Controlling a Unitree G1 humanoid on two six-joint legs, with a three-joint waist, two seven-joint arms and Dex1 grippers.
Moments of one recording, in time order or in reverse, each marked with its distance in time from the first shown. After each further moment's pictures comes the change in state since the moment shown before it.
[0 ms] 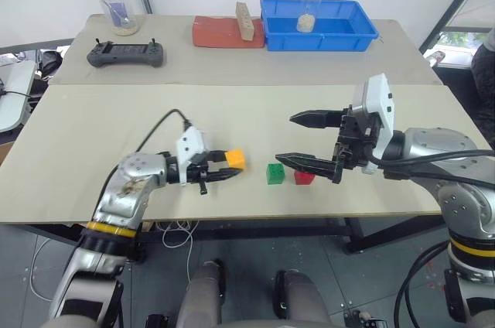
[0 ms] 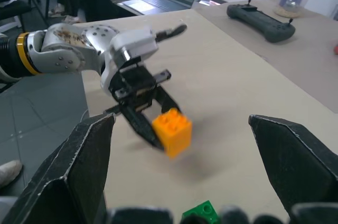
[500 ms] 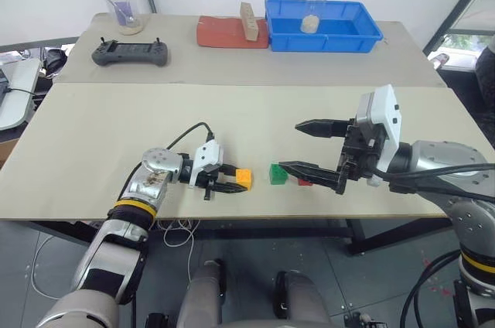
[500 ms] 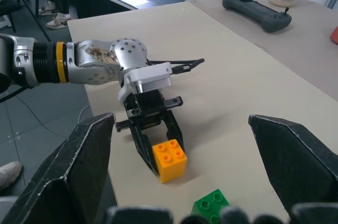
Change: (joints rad) left arm -0.159 -0.111 -0.060 0.468 0.119 -0.311 -0.196; right arm 0.078 -0.038 -0.057 -0.097 0.089 0.064 -0.097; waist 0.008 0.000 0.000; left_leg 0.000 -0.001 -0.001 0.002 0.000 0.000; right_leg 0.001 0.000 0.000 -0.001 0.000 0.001
